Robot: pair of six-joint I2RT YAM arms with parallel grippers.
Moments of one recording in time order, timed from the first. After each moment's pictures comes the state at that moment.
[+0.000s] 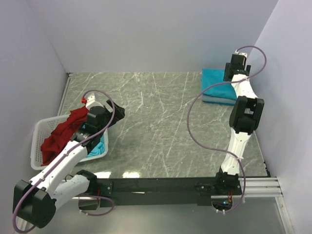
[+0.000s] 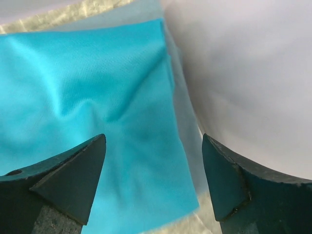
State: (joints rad) left arm -0.40 0.95 0.66 -0.13 -0.27 -0.80; right arm -0.17 2.26 1.99 -0.39 0.40 -0.05
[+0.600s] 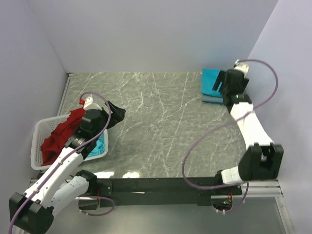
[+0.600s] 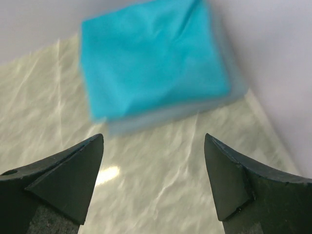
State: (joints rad) left arm -0.40 0.86 0.66 -0.17 -0.18 -0.80; right arm -0.03 1.50 1.33 -0.30 0.37 0.20
